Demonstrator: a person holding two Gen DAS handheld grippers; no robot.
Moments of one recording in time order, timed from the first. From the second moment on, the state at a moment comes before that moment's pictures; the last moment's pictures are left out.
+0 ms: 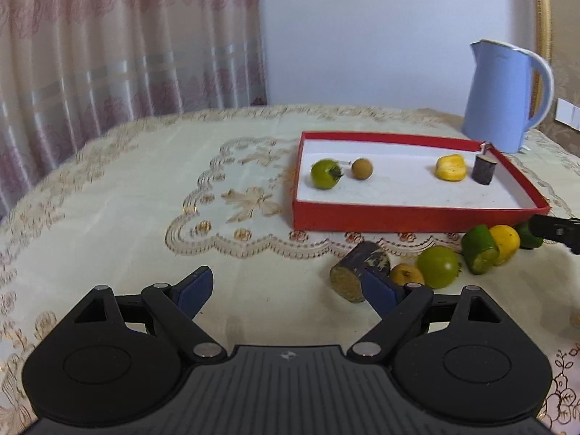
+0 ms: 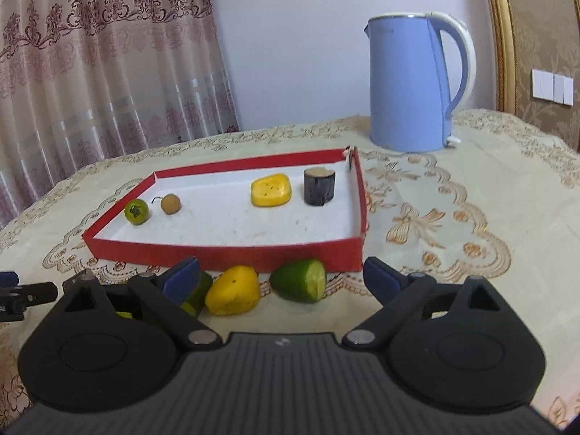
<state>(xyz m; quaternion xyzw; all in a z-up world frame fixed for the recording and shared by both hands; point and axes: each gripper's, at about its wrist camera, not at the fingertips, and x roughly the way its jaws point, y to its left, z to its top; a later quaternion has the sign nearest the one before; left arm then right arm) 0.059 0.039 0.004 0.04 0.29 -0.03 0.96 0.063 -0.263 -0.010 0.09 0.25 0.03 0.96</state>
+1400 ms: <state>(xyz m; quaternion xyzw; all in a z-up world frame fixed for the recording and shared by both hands) 0.089 0.000 -0.023 0.20 0.28 -0.22 0.91 0.059 -0.255 -0.013 0.08 0.24 0.04 0.97</state>
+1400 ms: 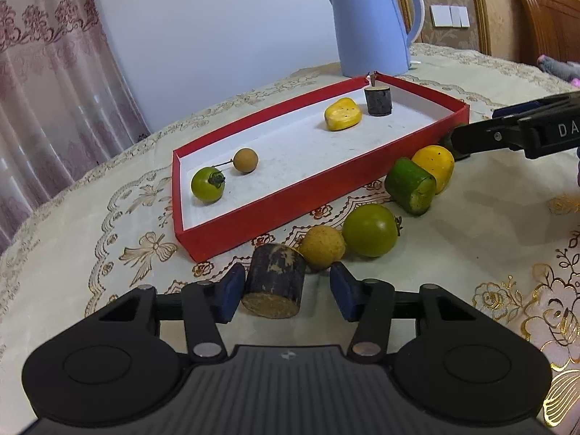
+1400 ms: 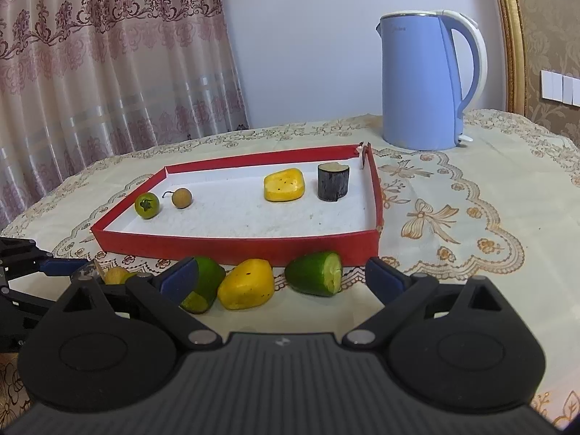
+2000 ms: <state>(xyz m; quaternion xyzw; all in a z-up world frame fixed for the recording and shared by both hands) 0.085 0.025 -0.007 0.10 0.30 -0.16 0.93 0.053 -0.255 -0.008 0.06 0.25 0.04 0.97</state>
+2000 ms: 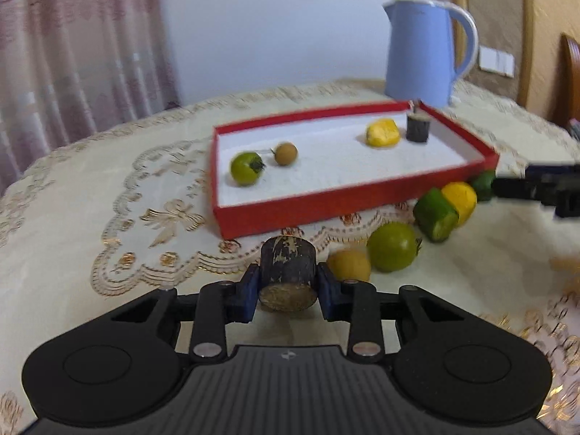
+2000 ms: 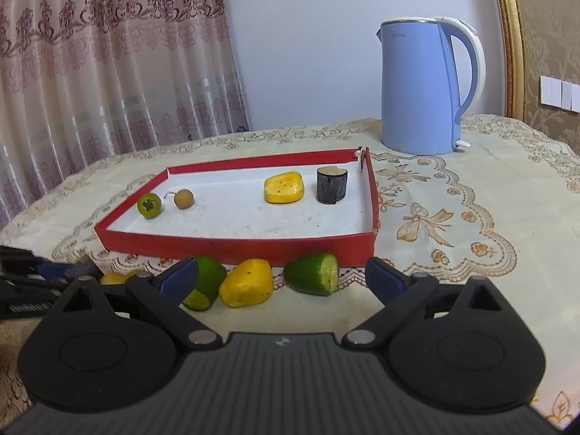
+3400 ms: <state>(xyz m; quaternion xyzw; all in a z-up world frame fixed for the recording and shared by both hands) 0.049 0.021 0.003 0.09 0.25 -0.05 0.96 0.076 -0.253 -0.019 -0.02 0.30 0.04 0.95</state>
